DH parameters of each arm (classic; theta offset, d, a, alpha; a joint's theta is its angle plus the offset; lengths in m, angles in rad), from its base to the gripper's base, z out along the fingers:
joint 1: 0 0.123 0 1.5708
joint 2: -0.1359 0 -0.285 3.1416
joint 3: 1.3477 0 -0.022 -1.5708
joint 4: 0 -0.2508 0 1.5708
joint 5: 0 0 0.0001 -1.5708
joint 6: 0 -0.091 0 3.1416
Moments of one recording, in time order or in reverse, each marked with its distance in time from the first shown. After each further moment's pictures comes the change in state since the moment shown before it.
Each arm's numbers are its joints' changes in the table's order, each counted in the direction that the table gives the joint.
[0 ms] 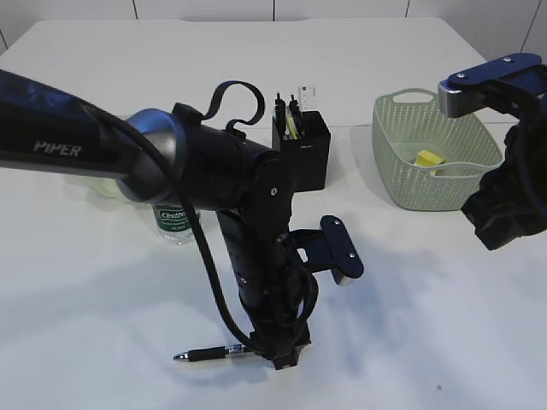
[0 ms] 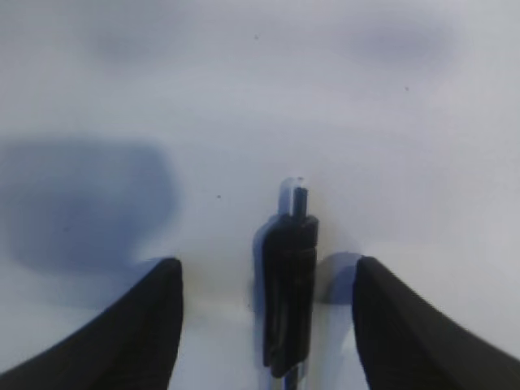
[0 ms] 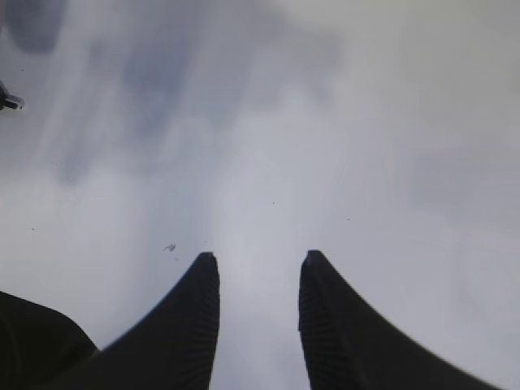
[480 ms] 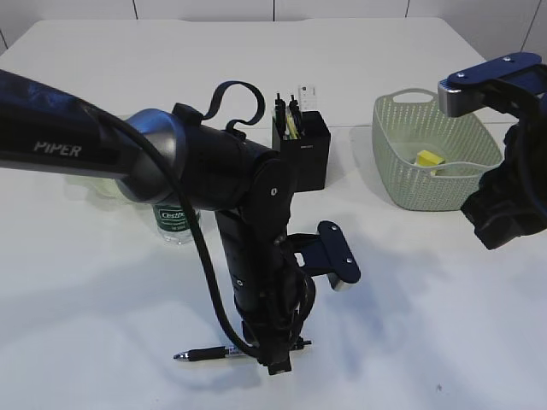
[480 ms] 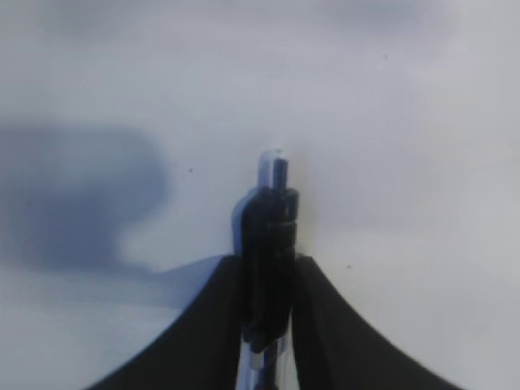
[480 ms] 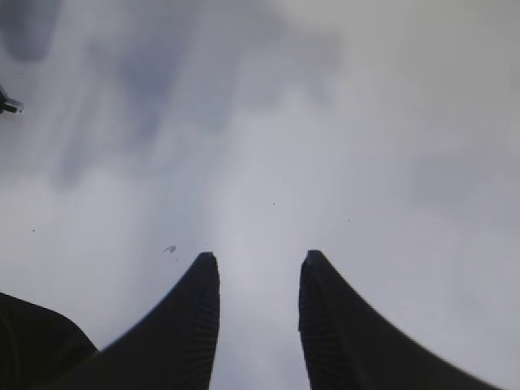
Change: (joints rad) left arm 0.000 0.000 0.000 0.000 0.046 0.000; right arm 0.000 0.000 0.000 0.000 -0.003 0.000
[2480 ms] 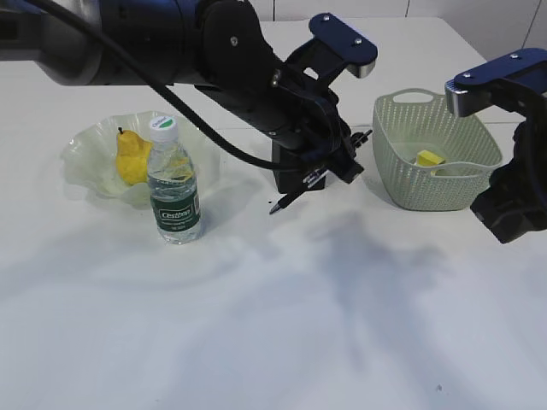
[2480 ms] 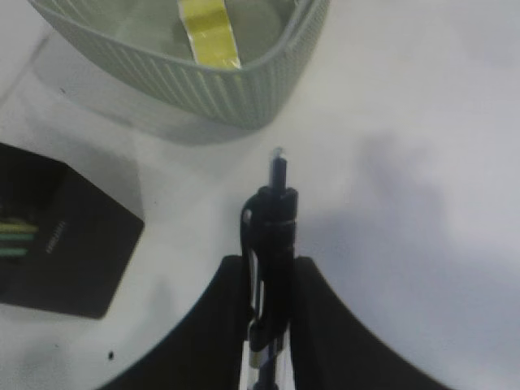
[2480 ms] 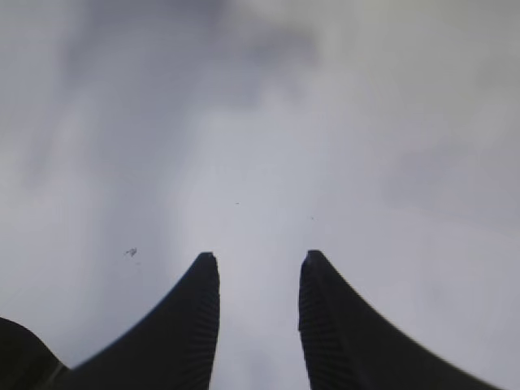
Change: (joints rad) left arm 0.086 0.140 -0.179 0.111 -0.412 0.117; right arm 0.000 0.000 0.000 0.078 0.000 -0.034
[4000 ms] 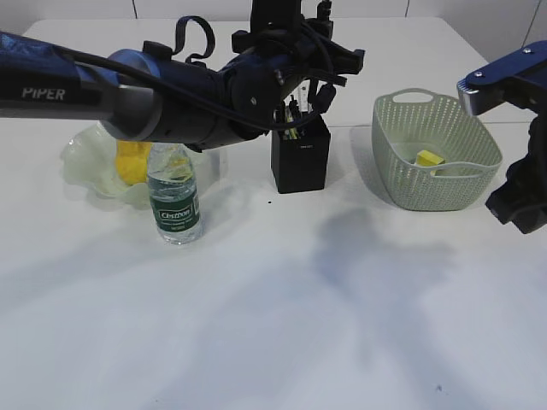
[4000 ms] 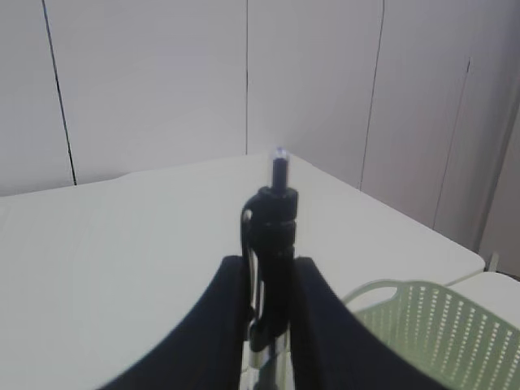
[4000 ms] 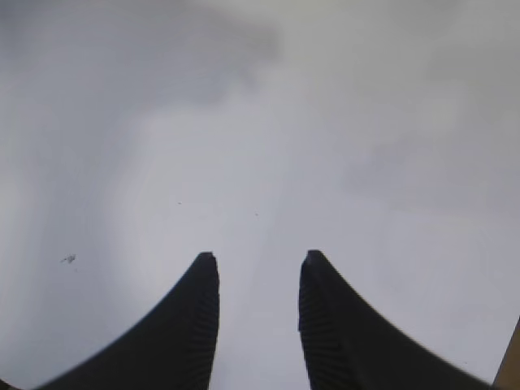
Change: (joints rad) left arm 0.026 -0.155 0.000 0.286 -1.005 0.075; right arm 0.000 0.000 0.000 0.118 0.008 -0.060
